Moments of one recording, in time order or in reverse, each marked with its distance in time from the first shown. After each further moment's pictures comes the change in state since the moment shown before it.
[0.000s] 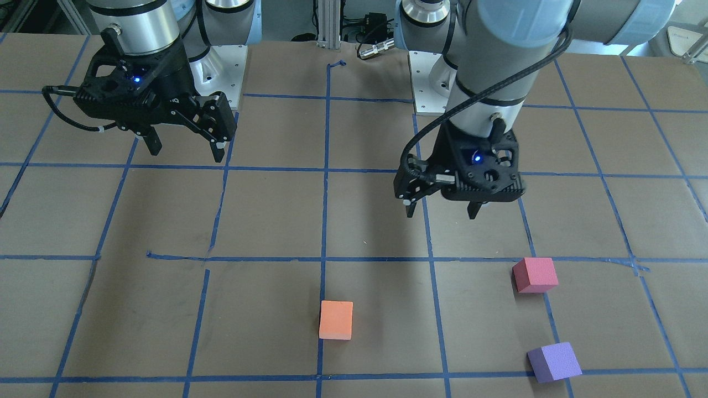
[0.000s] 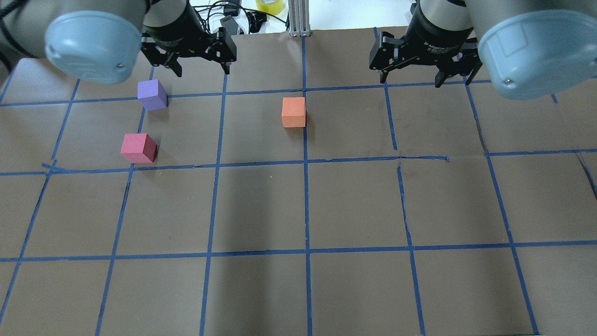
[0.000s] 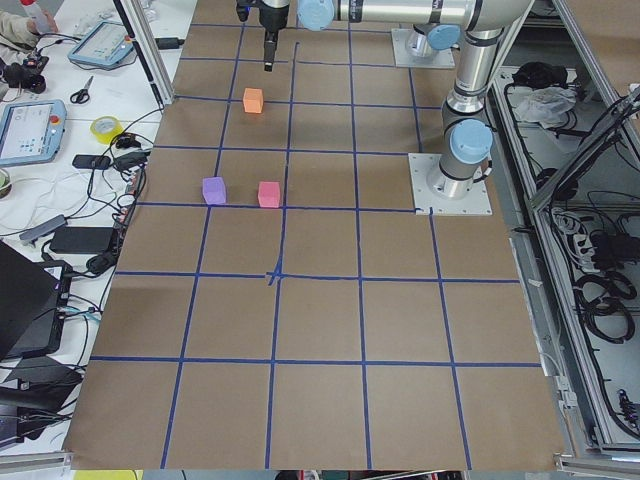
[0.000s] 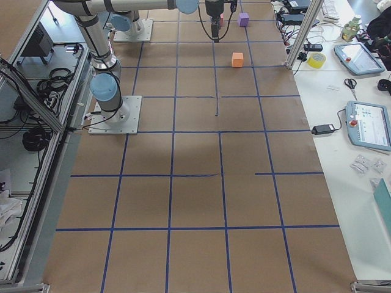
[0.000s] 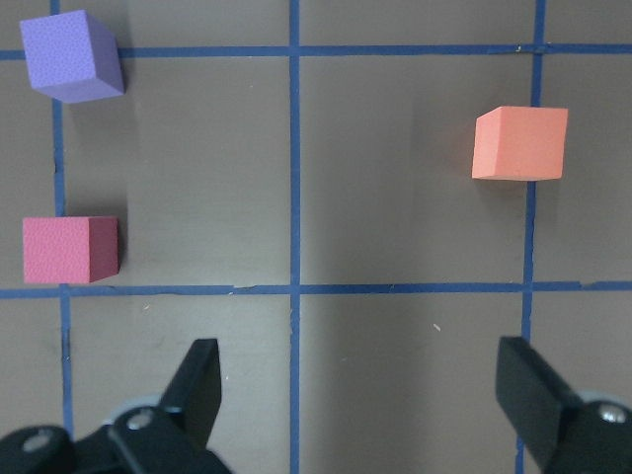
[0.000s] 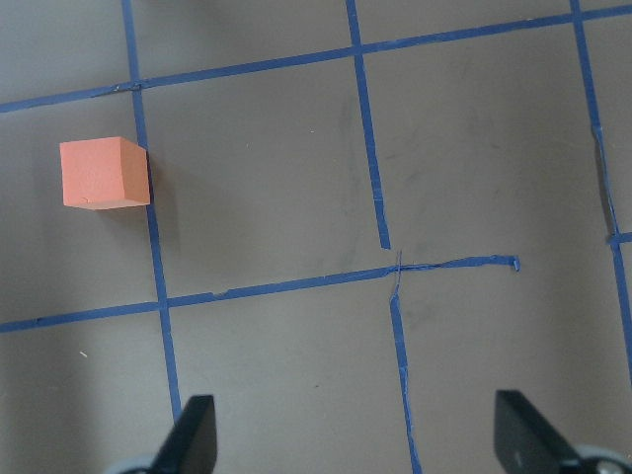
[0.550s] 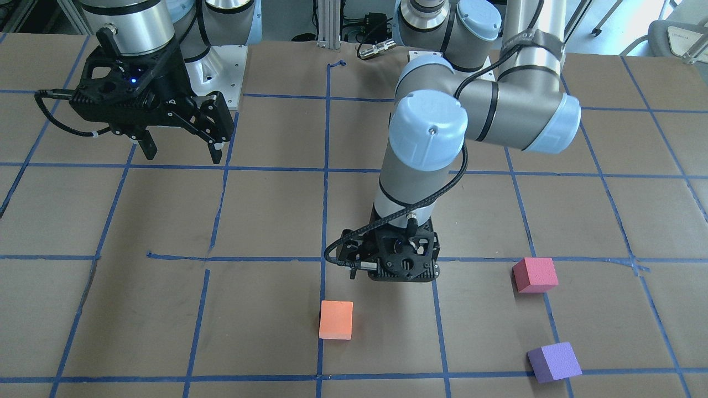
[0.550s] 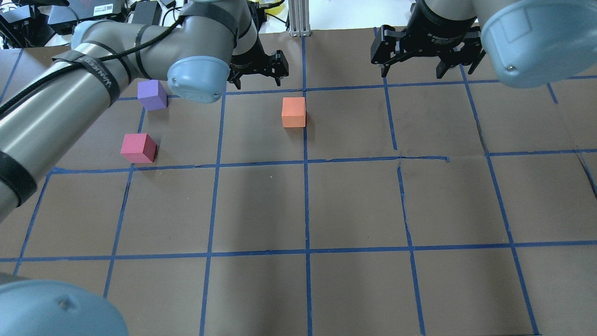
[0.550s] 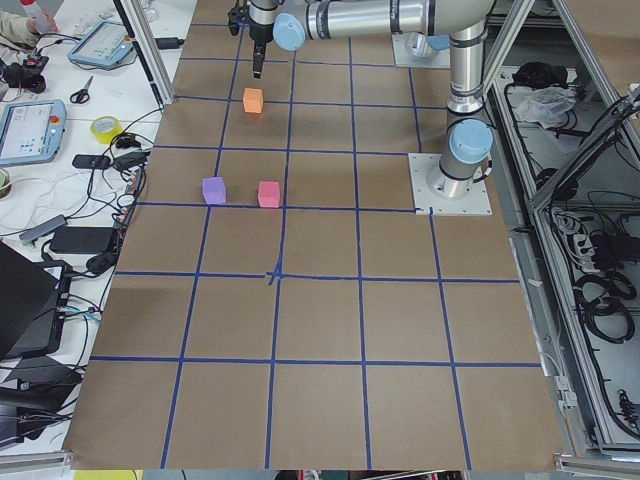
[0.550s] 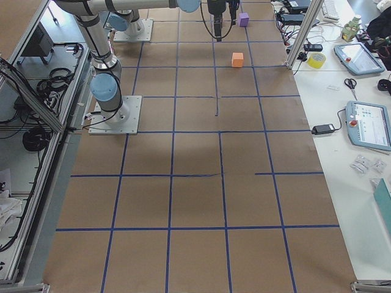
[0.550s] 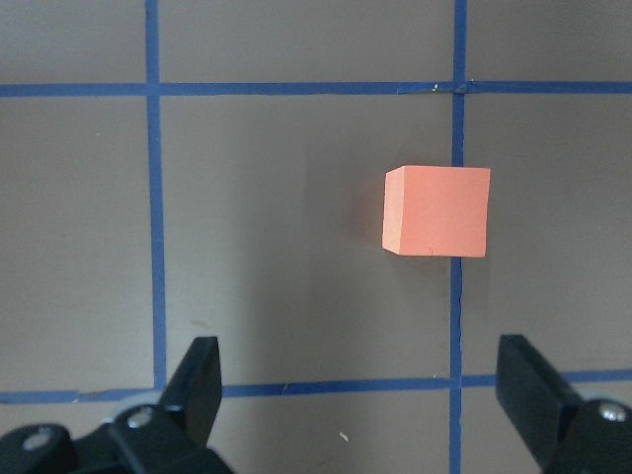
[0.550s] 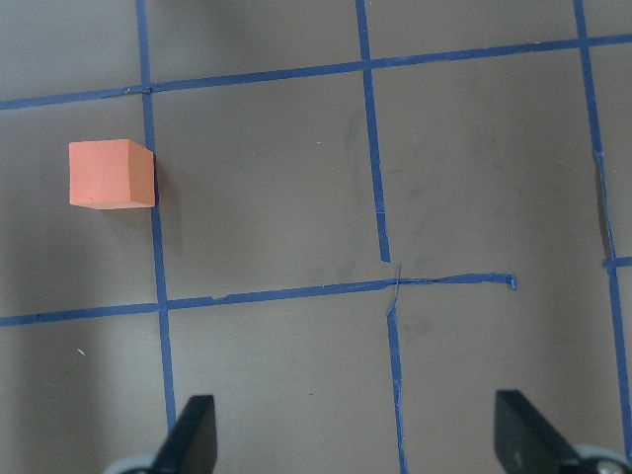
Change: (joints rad) left arm -0.084 -0.236 0.014 0.236 -0.027 -0.101; right arm -0.001 0.016 -0.024 0.004 0.001 -0.066
